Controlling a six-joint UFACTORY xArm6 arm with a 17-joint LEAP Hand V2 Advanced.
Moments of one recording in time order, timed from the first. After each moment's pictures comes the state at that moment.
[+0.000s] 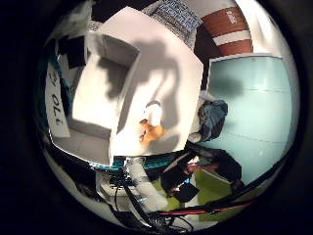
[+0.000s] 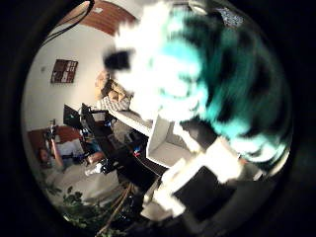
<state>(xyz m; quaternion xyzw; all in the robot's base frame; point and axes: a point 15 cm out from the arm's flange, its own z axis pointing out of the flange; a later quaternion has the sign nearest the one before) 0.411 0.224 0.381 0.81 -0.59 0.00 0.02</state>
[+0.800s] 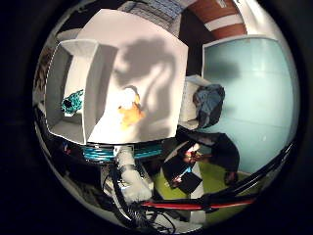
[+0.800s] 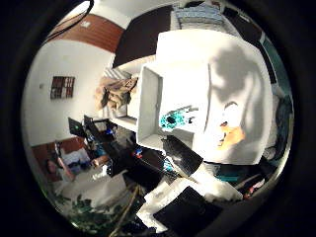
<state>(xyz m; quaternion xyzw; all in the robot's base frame) 0.395 0.050 0.443 0.71 -0.70 0.01 0.00</state>
